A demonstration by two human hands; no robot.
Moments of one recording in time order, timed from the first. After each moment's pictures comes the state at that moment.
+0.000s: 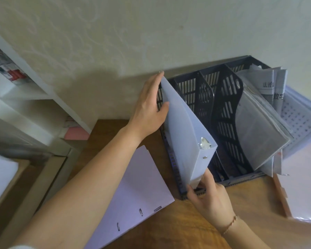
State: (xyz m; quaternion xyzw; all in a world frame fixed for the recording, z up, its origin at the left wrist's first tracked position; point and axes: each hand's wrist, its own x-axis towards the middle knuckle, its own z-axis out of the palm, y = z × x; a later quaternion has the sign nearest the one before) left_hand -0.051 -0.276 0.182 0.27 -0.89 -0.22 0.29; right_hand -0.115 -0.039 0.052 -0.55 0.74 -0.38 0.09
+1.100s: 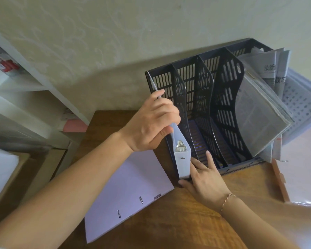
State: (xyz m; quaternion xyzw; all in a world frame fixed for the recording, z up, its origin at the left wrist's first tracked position) left_hand -0.018 -0.242 0.173 -0.05 -0.96 -0.04 0.27; right_hand -0.130 -0.052 0.014 -0.68 0.72 -0.10 0.06
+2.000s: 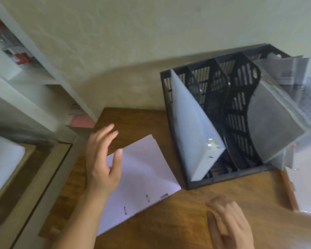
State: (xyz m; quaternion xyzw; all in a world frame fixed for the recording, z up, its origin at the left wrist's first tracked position) left_hand 0.131 -0.206 0.111 0.35 -0.84 -0.07 0.41; right_hand -0.079 0.032 0.039 -0.57 0.68 -0.46 -0.01
